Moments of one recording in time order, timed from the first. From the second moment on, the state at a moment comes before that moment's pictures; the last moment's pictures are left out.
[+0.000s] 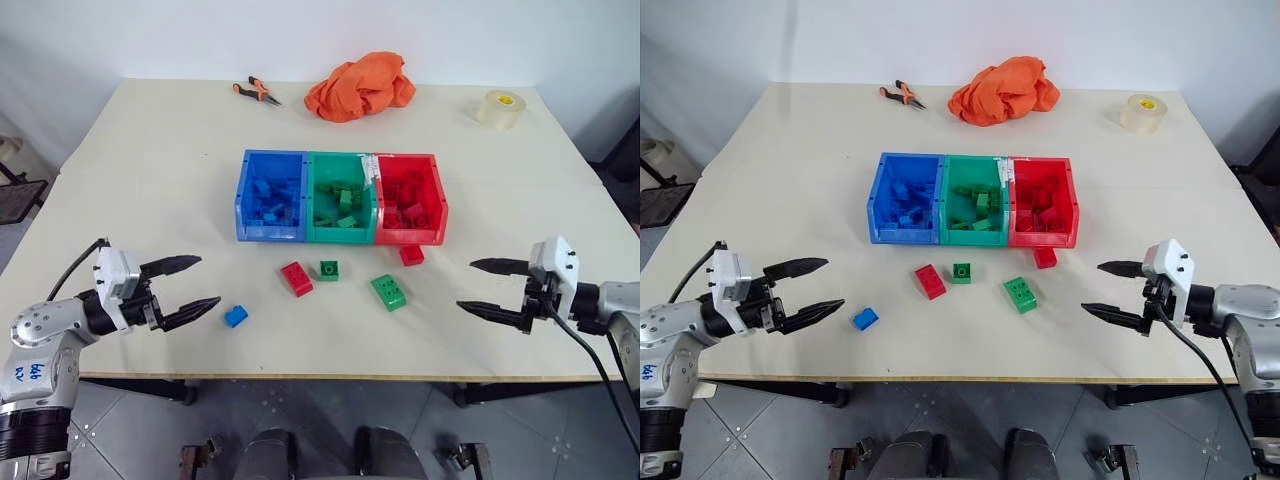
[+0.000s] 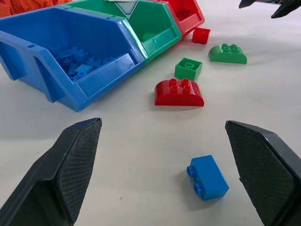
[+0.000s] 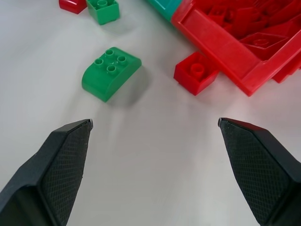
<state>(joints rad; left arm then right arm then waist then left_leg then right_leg) -0.15 0.73 0.32 0.10 -0.51 0.09 -1.17 -0.23 -0.89 -0.20 0.15 0.43 0.18 1.26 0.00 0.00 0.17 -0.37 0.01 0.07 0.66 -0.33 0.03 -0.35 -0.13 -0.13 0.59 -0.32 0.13</state>
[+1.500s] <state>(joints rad) -0.21 0.73 0.21 0.05 -0.51 0.25 -1.24 -0.39 -0.64 0.12 0.05 0.23 0.43 0.94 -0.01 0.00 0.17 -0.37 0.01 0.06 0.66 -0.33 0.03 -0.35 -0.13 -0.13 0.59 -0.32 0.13</state>
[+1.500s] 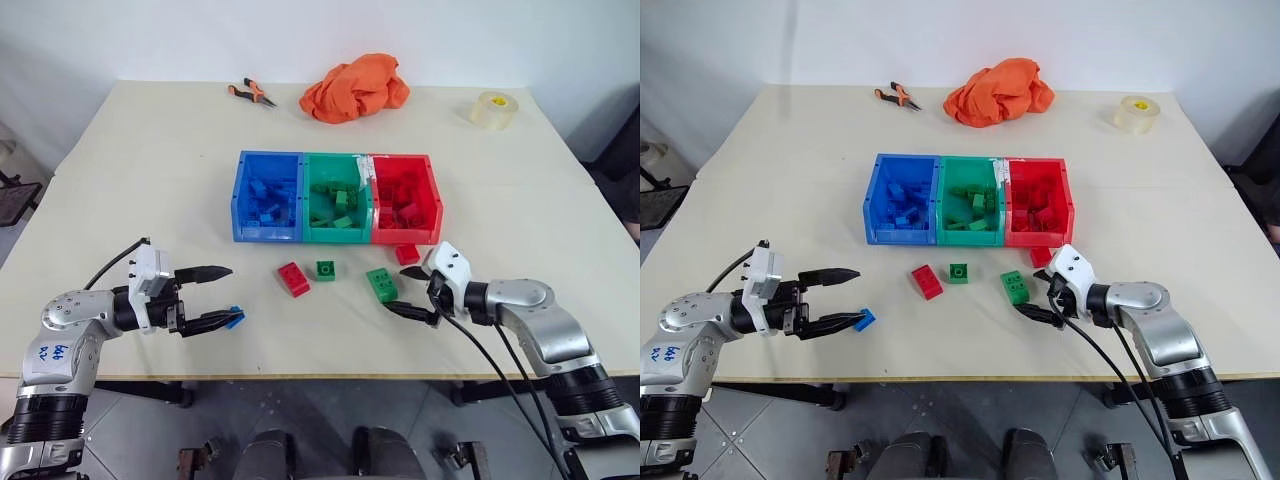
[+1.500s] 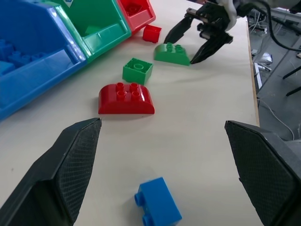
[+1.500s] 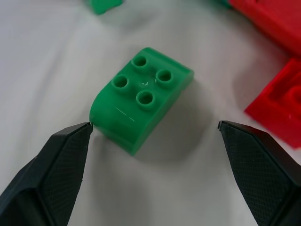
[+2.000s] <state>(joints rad) -0.22 0.71 0.21 0.06 -0.51 0.26 -1.22 -0.36 -0.66 0.12 -0.05 0.24 0.53 0.98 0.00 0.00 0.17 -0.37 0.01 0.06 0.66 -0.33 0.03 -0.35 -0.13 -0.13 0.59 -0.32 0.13</state>
